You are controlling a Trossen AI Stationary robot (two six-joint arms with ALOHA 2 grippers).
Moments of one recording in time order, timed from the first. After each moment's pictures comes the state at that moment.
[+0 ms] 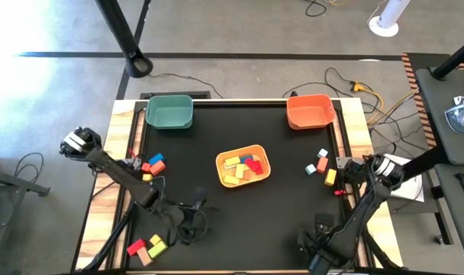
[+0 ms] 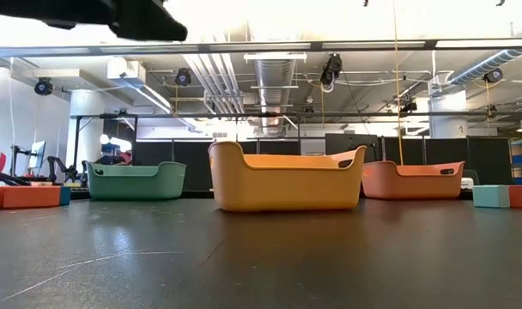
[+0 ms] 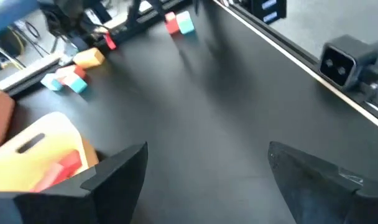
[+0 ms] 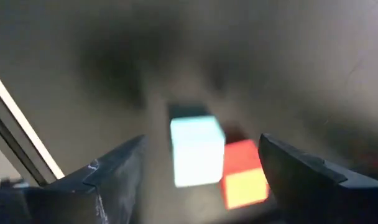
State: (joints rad) left arm -0.64 1.46 0.77 0.15 -0.42 0.12; right arm 0.96 1.88 1.32 -1.11 -0.03 1.20
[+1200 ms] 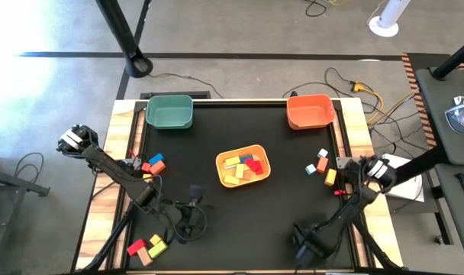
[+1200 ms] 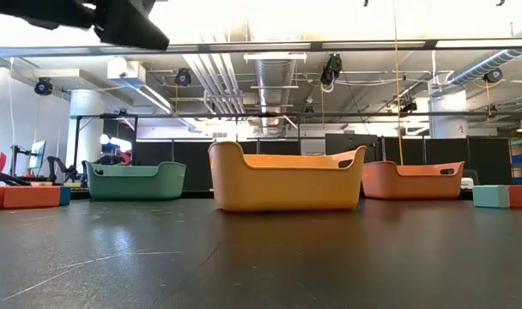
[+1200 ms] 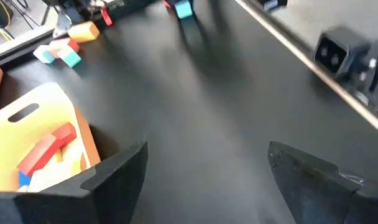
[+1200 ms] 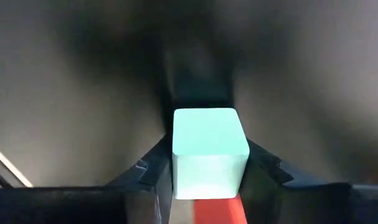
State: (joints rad) left arm -0.64 1.41 0.77 0.02 -0.41 0.01; right arm 0.86 1.93 1.23 -1.02 -0.23 0.99
